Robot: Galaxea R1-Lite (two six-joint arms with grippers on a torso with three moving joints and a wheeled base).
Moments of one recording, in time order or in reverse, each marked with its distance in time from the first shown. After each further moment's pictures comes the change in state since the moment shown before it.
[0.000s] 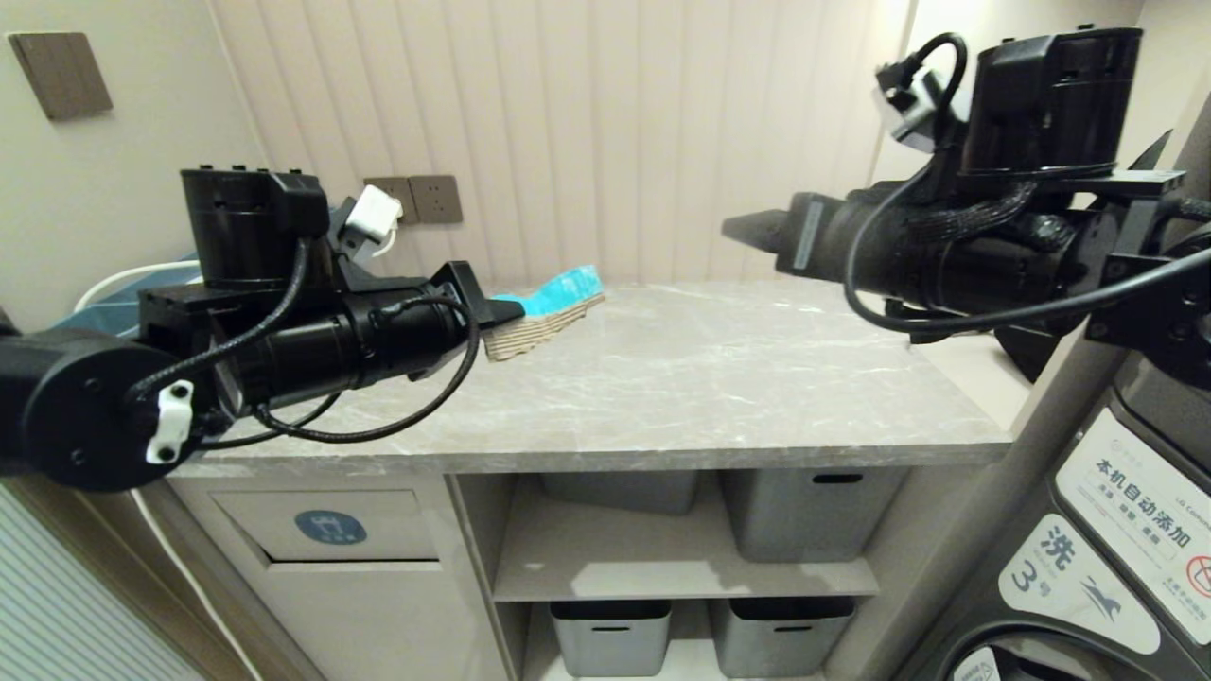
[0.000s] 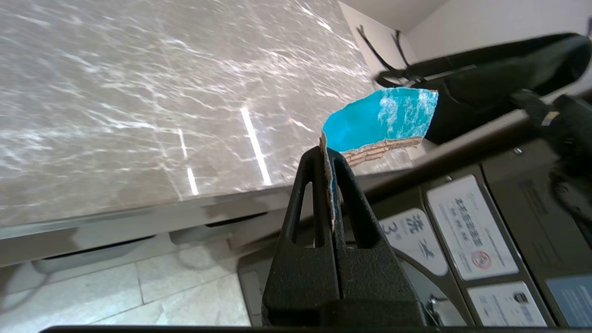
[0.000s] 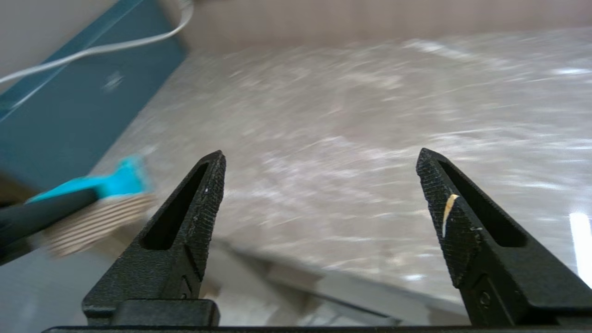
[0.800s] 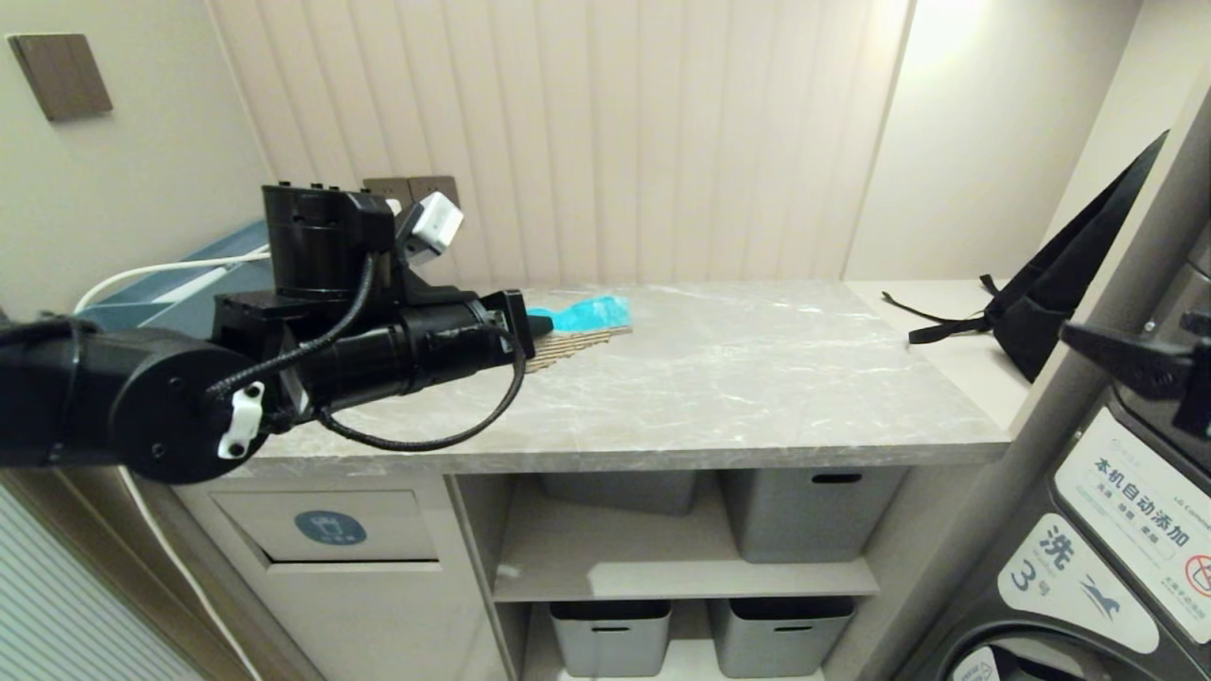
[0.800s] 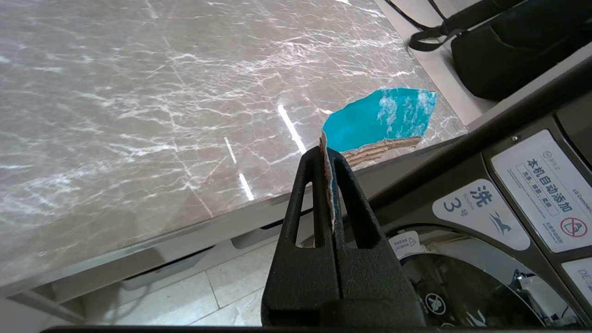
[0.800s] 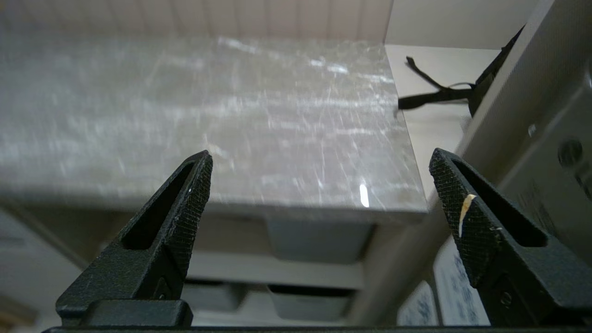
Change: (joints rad) left arm -0.065 0.071 -0.050 0.014 0.047 0.242; right arm -0.379 -0.643 0.706 -0.094 0.085 -0.320
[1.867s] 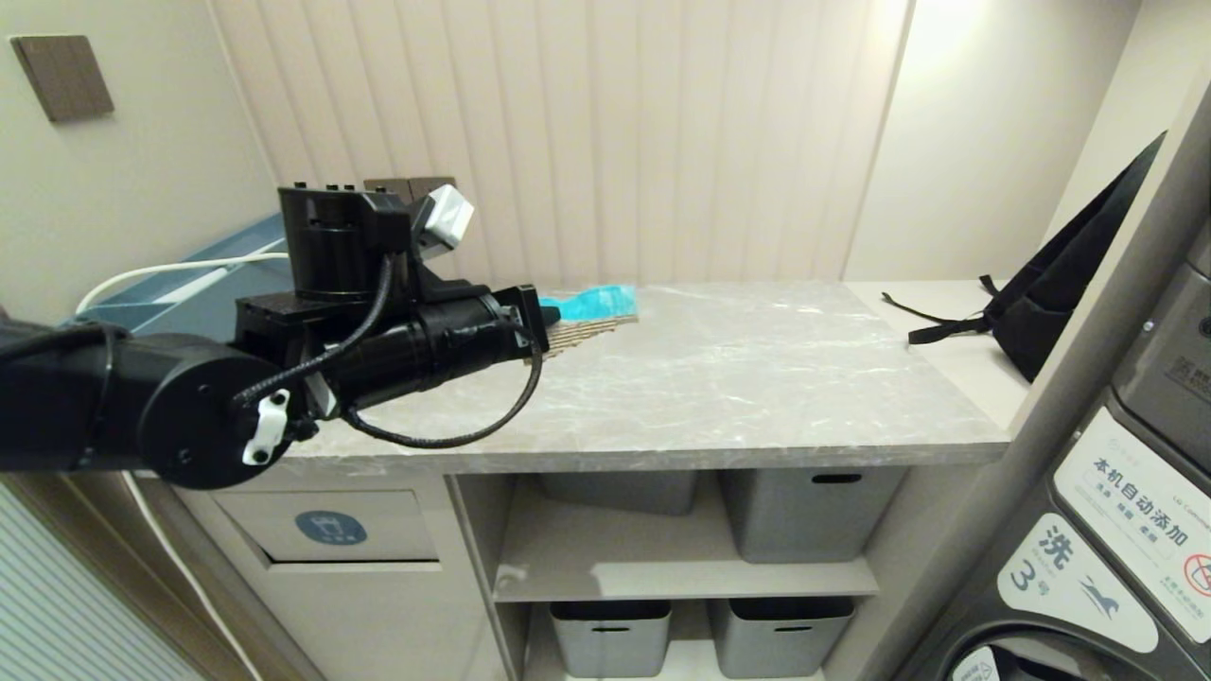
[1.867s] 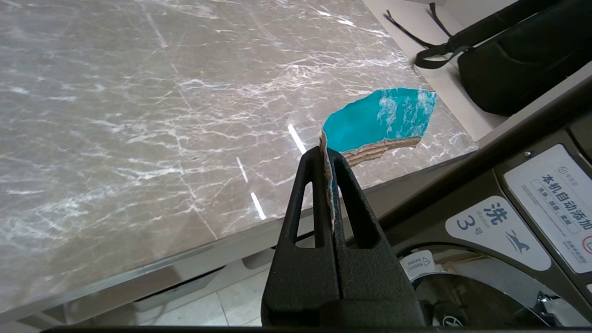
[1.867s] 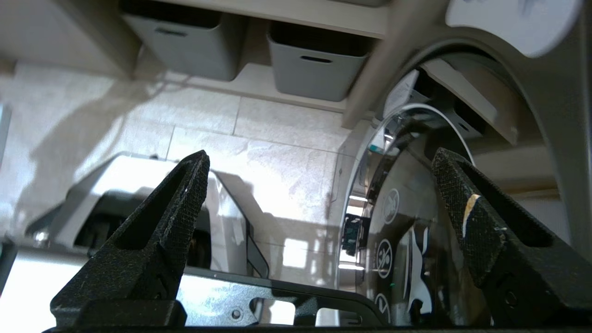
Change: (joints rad) left arm -0.019 0.018 0.001 -0.064 0.067 0.023; right arm -0.030 -0.497 0.623 0.417 0.033 -0.027
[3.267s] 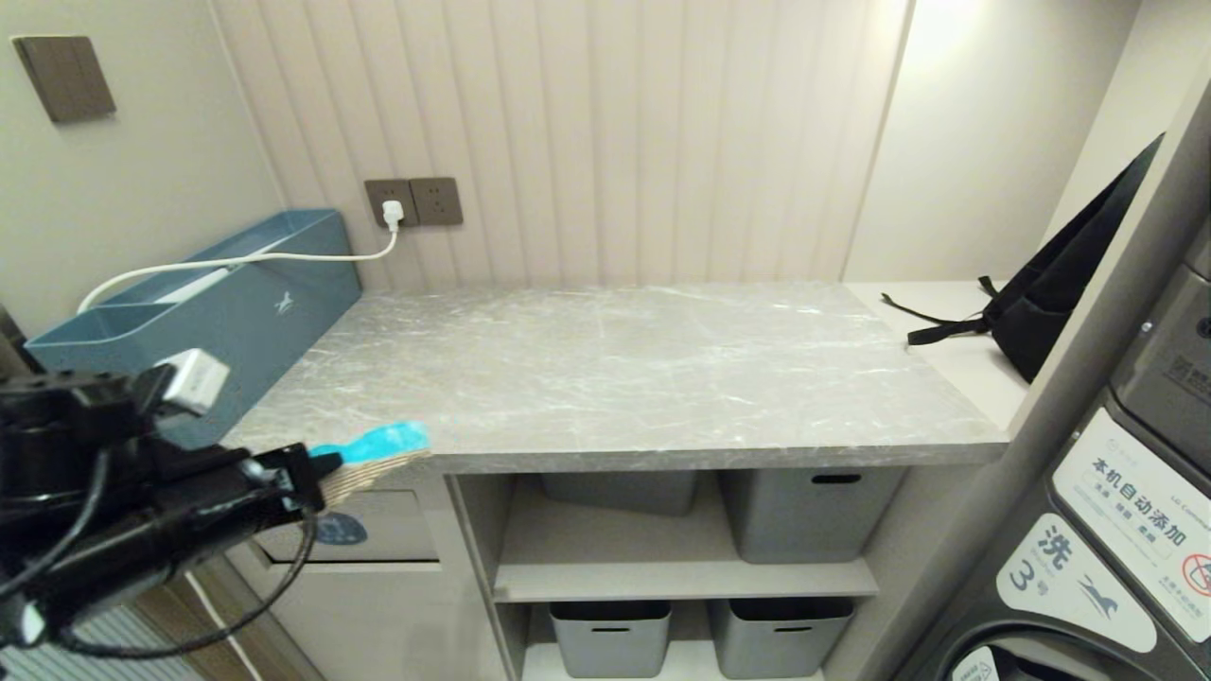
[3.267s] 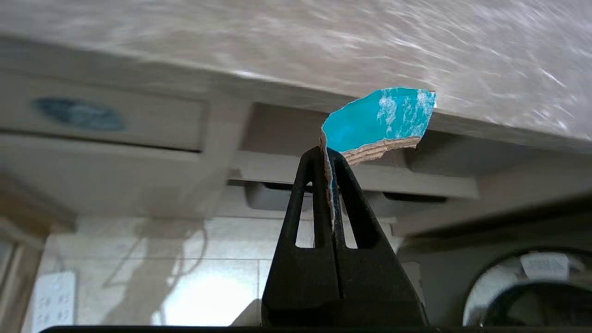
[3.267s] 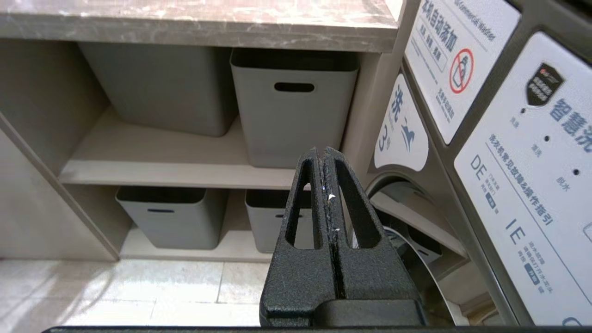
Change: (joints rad) left arm 0.379 -0.369 0.657 -0.073 0.066 0.023; right arm -0.094 -0.546 0.004 -0.004 0.007 0.022
